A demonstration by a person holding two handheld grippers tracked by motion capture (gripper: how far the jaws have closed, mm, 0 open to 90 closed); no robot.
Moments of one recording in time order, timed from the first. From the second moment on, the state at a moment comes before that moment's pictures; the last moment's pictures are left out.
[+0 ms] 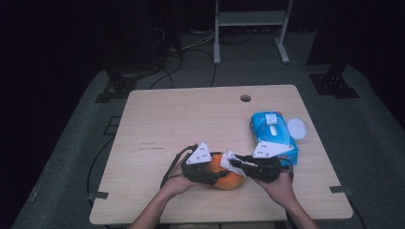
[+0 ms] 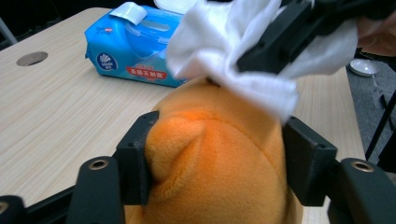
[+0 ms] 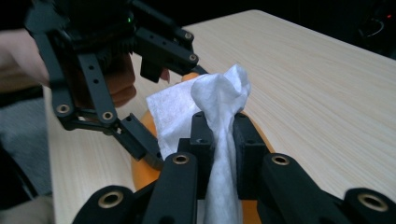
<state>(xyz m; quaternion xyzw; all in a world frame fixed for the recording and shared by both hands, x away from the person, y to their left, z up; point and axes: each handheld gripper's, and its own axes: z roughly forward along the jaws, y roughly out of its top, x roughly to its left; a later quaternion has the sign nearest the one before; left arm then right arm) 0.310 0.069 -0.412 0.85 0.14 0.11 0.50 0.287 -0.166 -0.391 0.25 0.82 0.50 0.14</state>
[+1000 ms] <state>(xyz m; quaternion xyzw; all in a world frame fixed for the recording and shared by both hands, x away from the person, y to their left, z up) 0.331 0.088 -0.432 0.84 0.15 0.02 0.52 0.309 -0.210 -0.413 0.33 0.81 0.48 0.11</state>
